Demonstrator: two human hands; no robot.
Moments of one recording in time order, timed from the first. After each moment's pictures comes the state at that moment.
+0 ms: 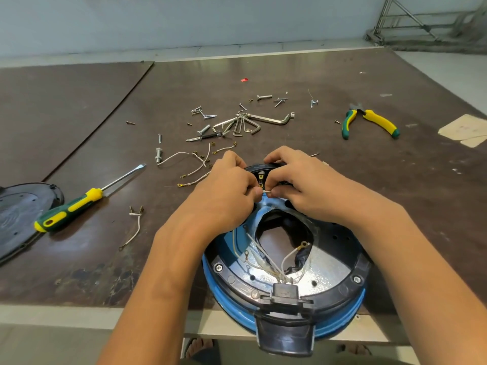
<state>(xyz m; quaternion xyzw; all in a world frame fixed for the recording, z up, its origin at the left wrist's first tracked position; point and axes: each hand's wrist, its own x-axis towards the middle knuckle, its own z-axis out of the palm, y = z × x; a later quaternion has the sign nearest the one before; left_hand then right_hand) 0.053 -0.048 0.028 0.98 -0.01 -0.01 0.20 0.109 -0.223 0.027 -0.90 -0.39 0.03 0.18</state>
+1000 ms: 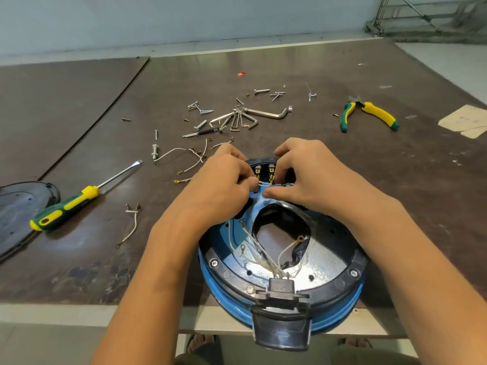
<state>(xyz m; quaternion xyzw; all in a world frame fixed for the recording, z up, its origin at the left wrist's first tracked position) 0.053 -0.048 0.032 0.97 -0.01 0.02 0.25 0.101 -0.223 0.037 -0.93 -0.32 0.00 0.20</state>
